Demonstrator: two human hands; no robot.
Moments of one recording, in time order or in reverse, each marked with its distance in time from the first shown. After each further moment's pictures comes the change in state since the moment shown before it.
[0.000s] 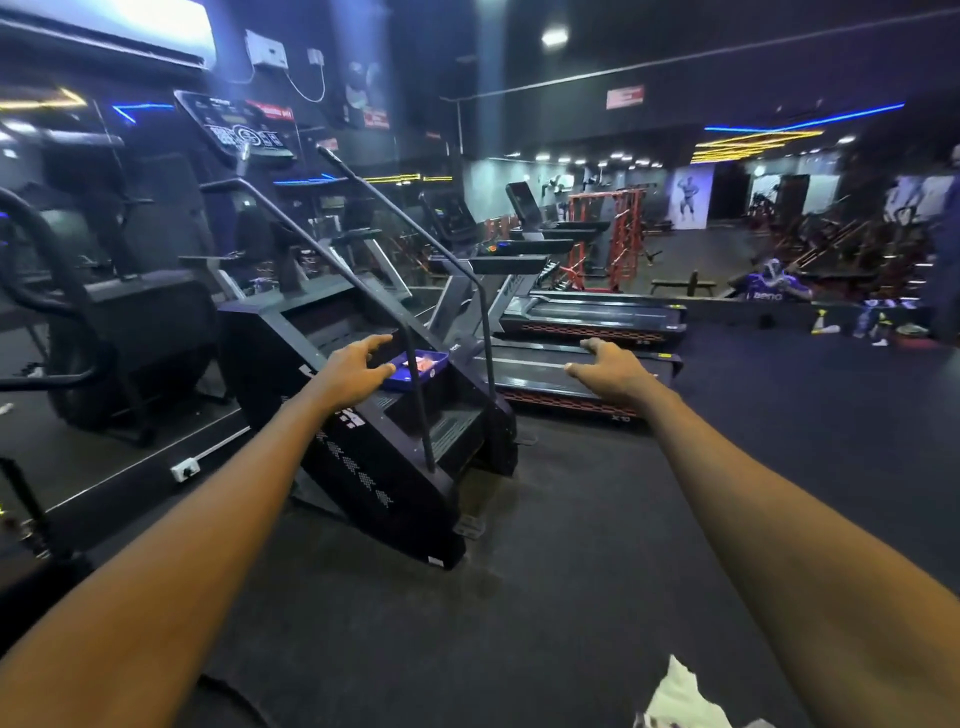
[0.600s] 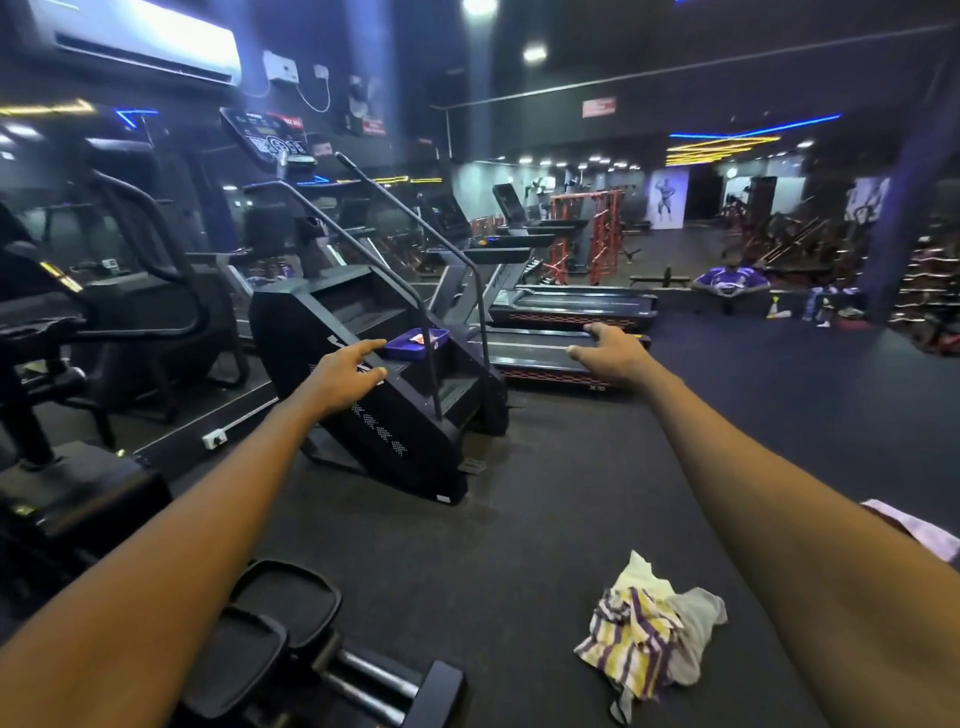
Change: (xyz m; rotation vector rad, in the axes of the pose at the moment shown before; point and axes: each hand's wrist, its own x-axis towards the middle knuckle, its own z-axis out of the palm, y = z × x) left_hand -0.402 0.019 -0.116 -0.022 -0.020 0.034; right_hand -0.408 -0.092 -0.039 -0.014 0.057 0.031
